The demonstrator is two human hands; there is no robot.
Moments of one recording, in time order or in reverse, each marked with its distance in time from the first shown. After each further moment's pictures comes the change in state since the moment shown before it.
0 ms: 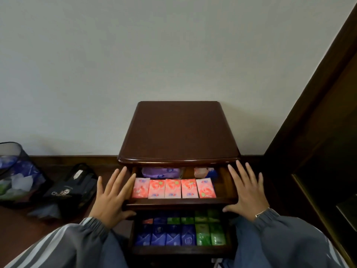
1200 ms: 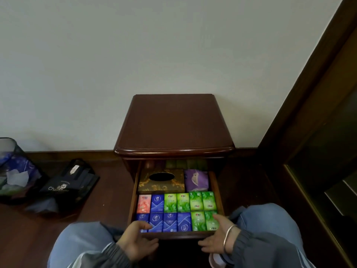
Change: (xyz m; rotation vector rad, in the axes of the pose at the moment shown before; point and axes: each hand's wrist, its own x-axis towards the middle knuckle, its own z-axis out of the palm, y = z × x) left_hand -0.050 0.114 0.018 -2.078 -0.732 -1.295; right_hand -0.083 -0.083 0.038 1.896 -0.942 1.306
